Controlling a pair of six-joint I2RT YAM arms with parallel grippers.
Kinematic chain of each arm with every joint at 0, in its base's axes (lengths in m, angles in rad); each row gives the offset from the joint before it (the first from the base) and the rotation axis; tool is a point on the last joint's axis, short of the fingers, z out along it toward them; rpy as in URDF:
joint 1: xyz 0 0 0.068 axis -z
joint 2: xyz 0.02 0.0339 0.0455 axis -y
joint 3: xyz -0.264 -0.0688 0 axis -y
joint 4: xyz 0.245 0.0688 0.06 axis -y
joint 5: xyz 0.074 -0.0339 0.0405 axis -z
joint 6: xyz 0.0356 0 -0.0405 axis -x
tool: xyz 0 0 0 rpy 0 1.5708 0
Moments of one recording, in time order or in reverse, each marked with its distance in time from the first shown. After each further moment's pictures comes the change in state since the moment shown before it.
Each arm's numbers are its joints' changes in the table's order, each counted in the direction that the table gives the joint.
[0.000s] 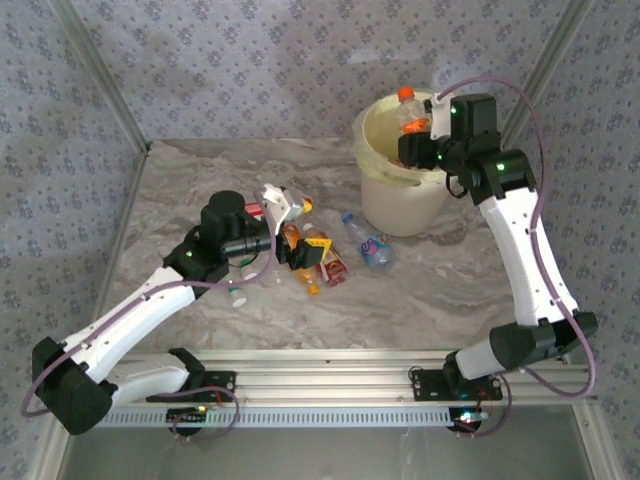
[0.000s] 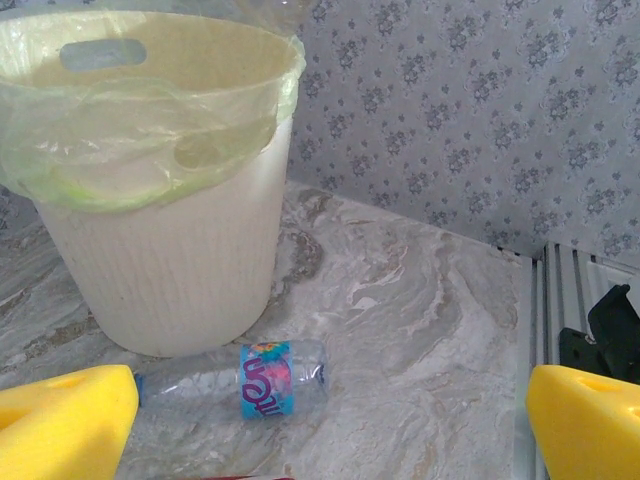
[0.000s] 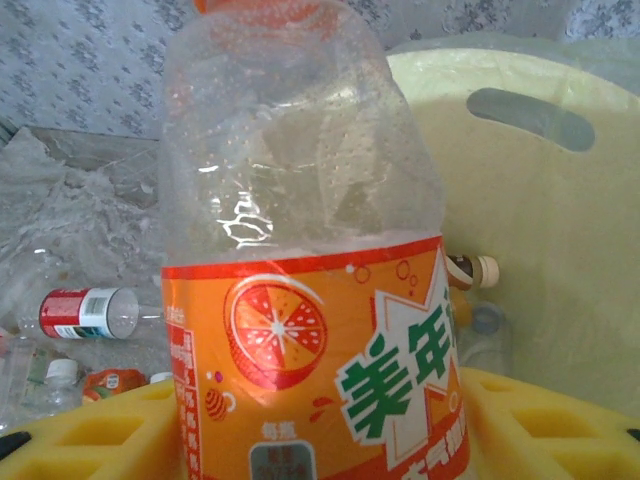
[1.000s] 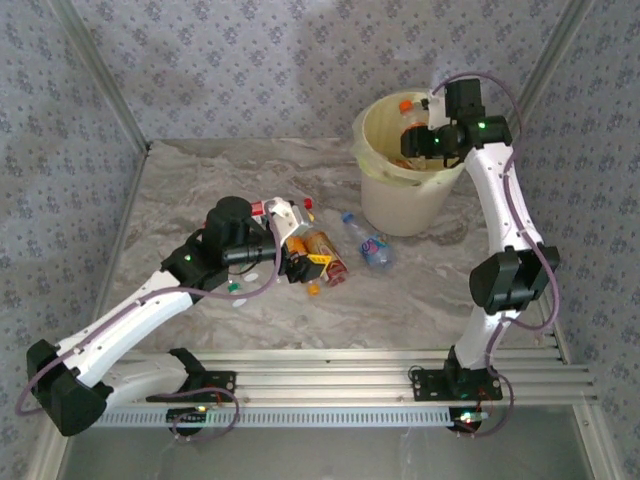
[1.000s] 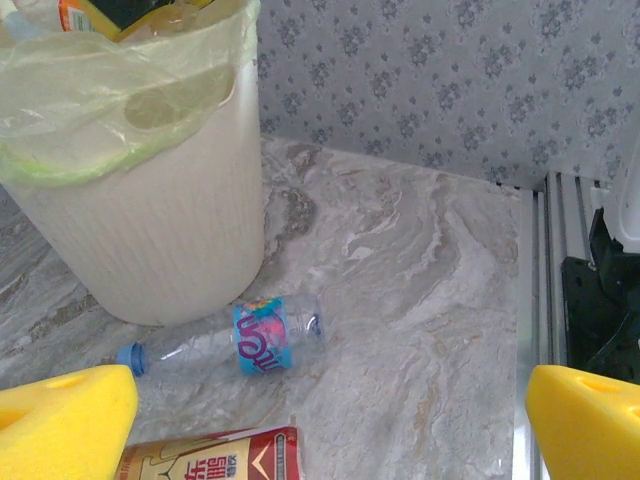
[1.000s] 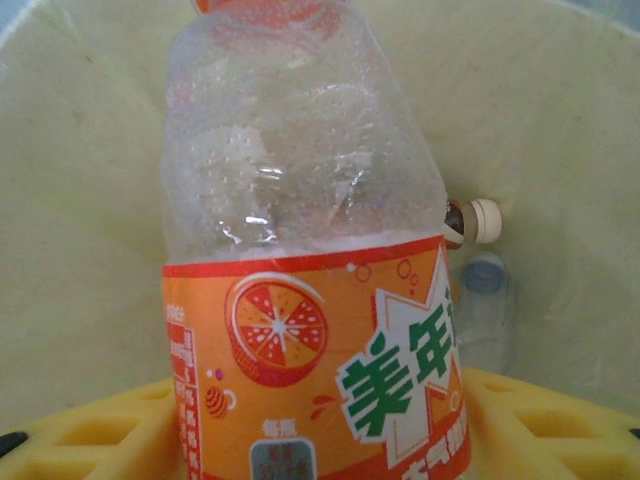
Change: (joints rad) left arm 0.062 0.011 0.053 -0.184 -0.045 -0.153; right arm 0.121 -0.345 0.195 -0.115 -0.106 0.037
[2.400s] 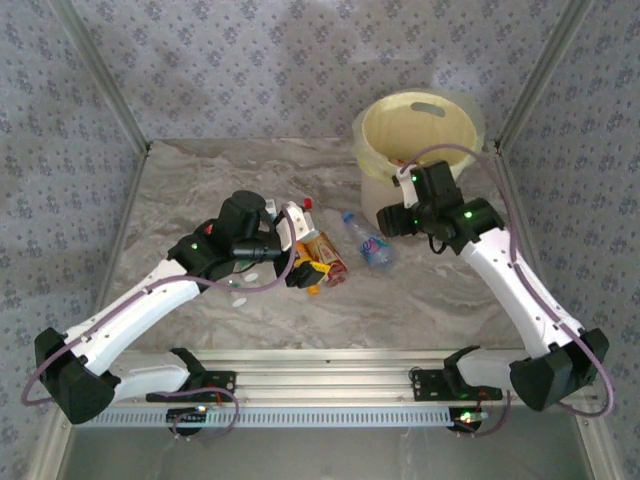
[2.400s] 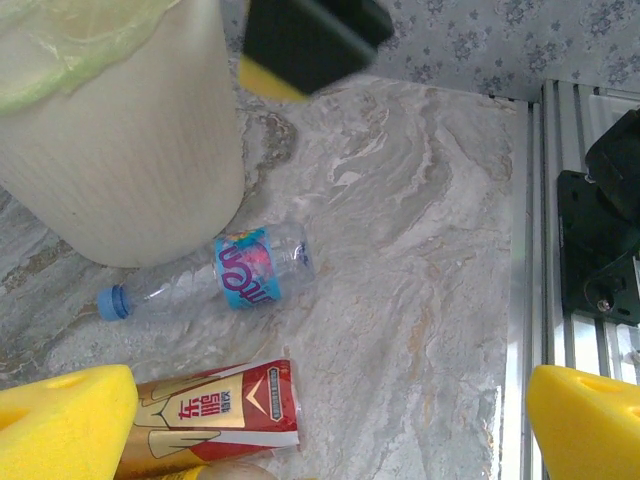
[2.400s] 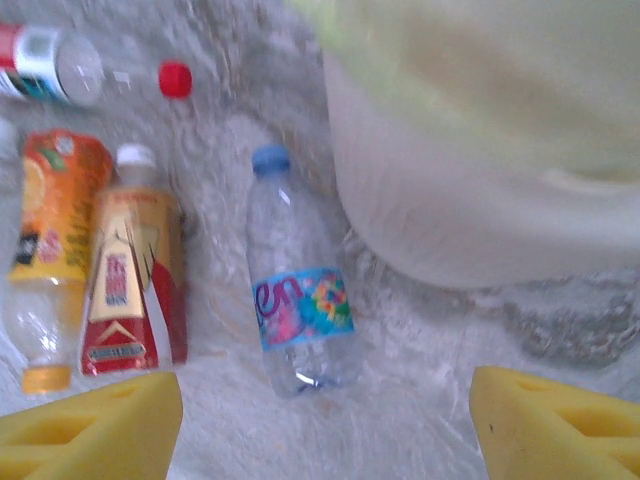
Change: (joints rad) left arm 0.004 -0.077 0.098 -0.212 0.003 -0.124; right arm -0.325 0.578 -0.737 0.137 0.232 -0.007
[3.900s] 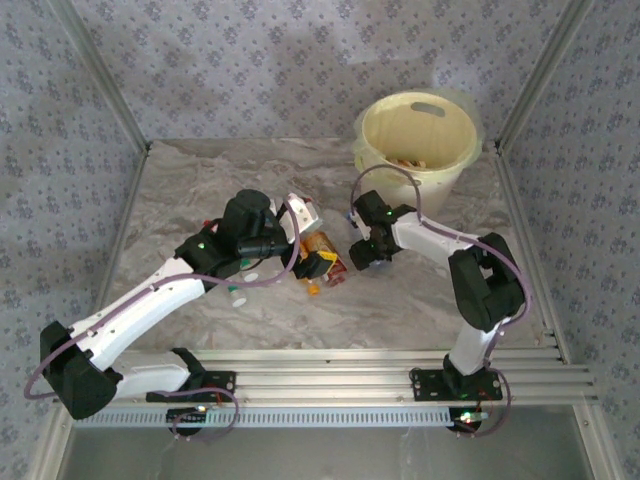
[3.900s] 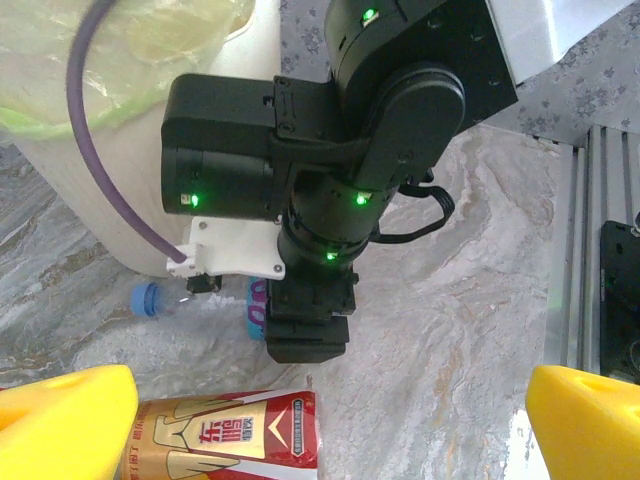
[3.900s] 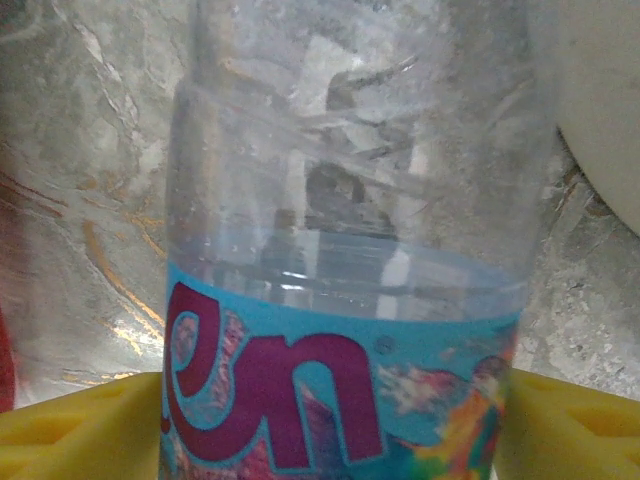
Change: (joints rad) left arm 0.019 -0.027 -0.007 0.108 -0.090 0.108; right arm -0.092 -0.515 -0.135 0.209 0.042 0.045
